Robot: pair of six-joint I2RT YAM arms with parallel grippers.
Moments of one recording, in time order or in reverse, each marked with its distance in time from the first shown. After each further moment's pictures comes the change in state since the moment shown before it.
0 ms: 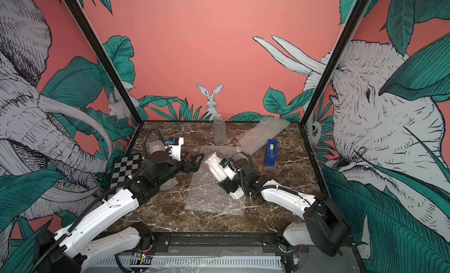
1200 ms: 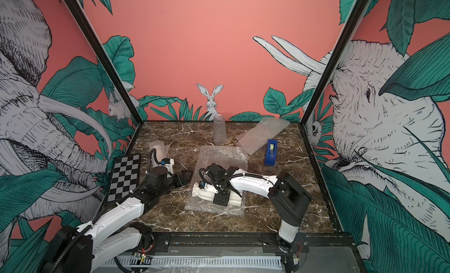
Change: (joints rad) left arm 0.169 0.070 -0.380 0.159 0.129 -0.272; right arm 0.203 0.415 0.378 -0.525 0.111 -0.317
